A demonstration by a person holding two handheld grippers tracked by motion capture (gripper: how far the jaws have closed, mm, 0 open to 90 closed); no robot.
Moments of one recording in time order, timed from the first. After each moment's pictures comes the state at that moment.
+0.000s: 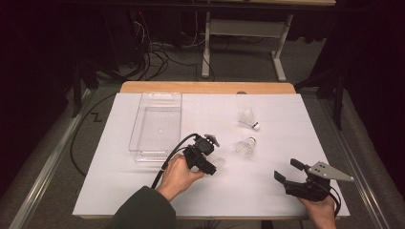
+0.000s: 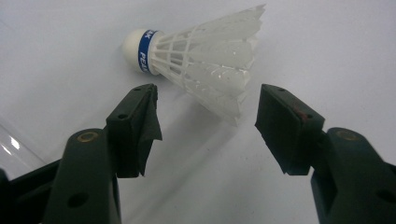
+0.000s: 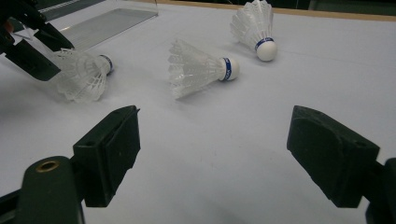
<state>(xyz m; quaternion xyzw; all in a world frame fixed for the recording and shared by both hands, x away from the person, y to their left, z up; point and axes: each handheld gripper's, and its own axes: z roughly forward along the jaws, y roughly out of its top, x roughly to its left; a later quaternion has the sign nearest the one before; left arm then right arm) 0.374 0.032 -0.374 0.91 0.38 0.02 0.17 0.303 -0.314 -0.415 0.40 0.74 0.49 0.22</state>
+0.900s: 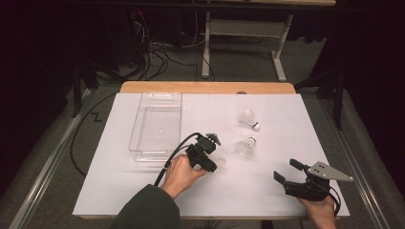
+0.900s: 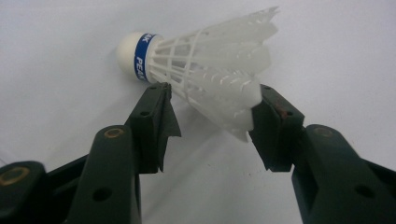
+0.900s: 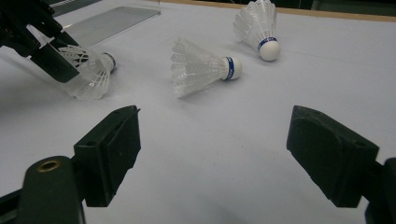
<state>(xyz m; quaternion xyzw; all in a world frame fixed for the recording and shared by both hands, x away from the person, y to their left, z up) 0.384 0.027 -0.384 0.90 0.39 0.01 0.17 0.303 -0.313 -0.415 0.40 0.74 0.49 0.21</state>
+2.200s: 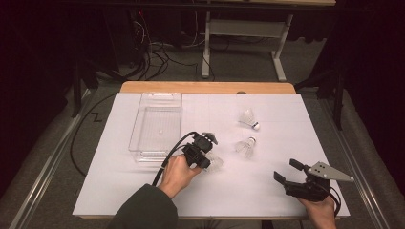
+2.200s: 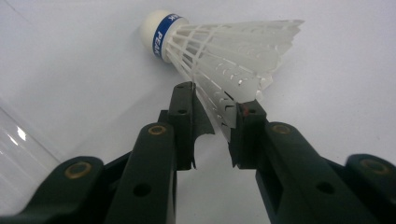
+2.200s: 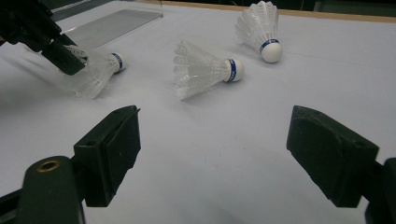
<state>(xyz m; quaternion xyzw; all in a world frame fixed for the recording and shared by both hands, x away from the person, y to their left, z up) 0.384 0.035 -0.381 0.90 0.40 0.03 0.16 0.303 -0.313 -0.415 0.40 0.74 0.50 0.21</state>
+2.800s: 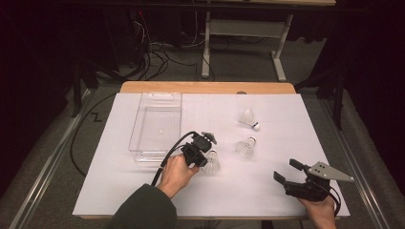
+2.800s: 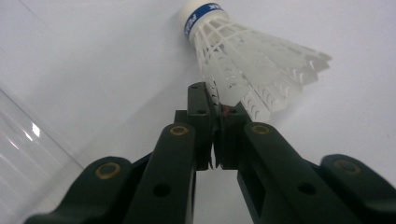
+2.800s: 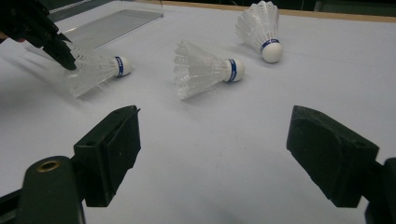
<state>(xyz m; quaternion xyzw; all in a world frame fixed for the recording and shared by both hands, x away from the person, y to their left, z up) 0.383 0.037 -0.380 0.90 0.40 0.04 0.15 0.303 -0.313 -0.415 0.40 0.74 0.50 0.21</state>
